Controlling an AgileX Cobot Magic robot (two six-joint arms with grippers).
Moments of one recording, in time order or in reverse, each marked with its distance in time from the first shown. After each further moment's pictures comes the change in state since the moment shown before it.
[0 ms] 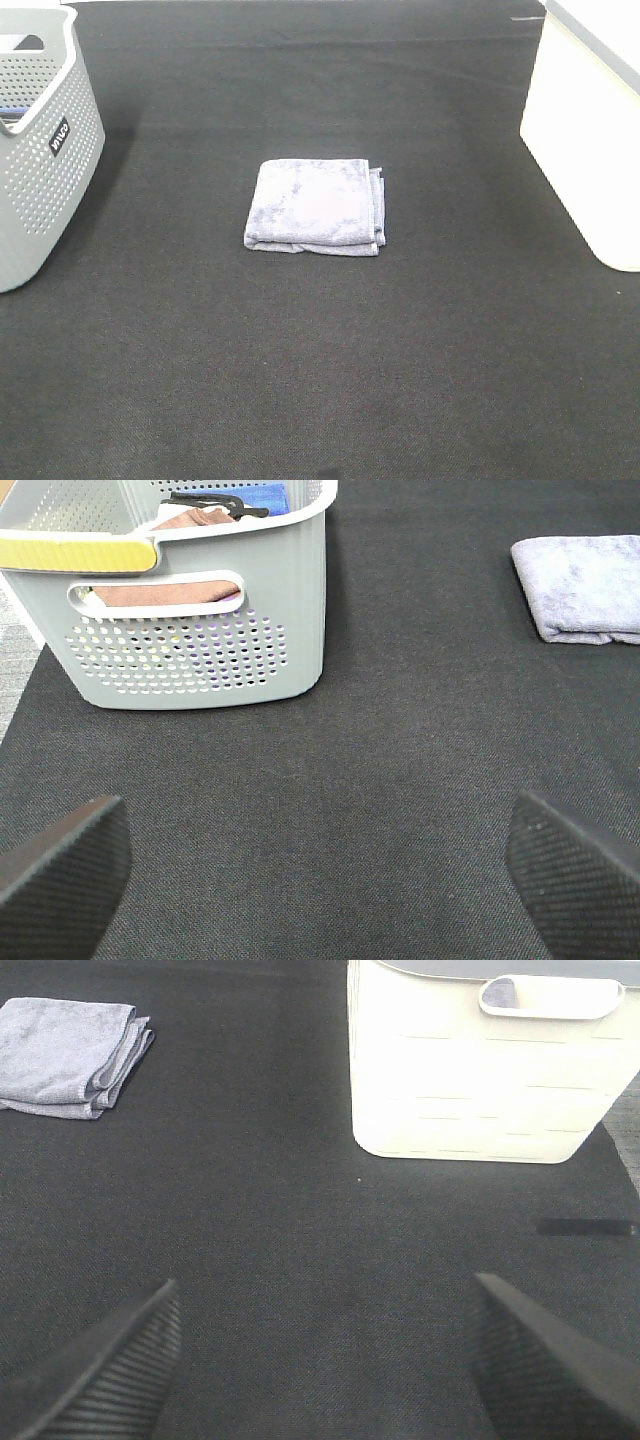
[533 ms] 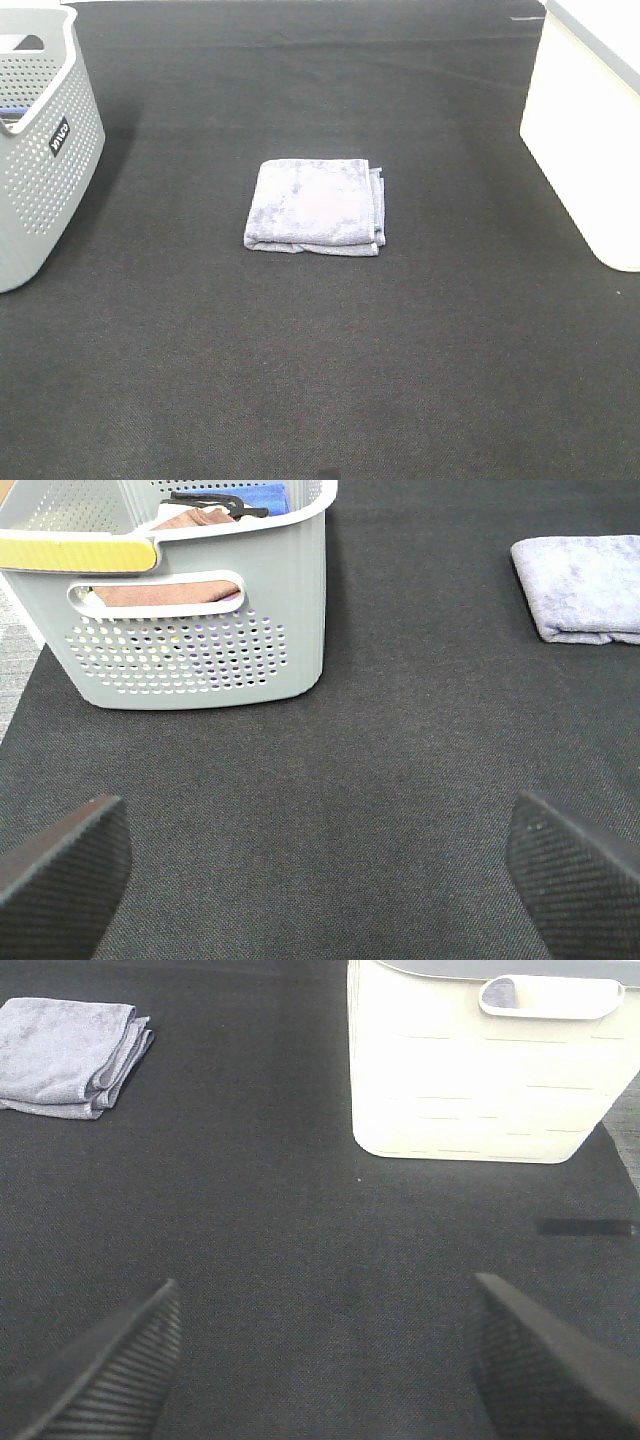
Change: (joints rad) left arm 0.000 0.000 0.000 0.000 0.000 0.000; right arm 0.000 0.000 0.000 0.000 0.000 0.000
